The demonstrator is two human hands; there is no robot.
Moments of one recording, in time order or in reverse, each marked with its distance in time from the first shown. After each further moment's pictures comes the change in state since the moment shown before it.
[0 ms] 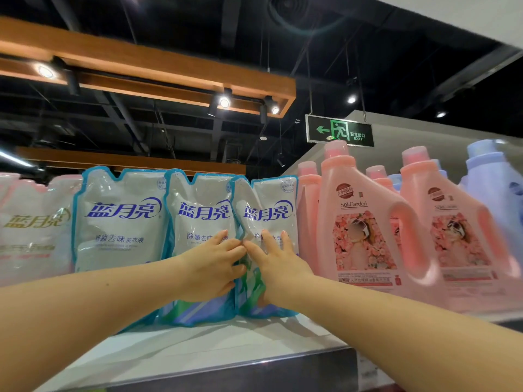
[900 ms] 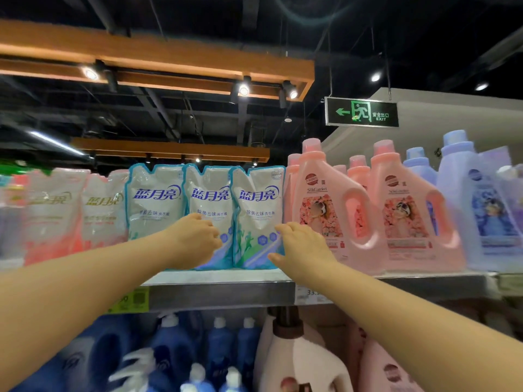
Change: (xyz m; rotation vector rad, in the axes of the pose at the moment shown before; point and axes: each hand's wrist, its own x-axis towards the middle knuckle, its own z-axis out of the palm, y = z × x) left_hand -0.047 0.037 -0.120 0.074 -0.238 -0.084; right_hand -0.136 0.028 -0.066 0.153 0.164 -0.010
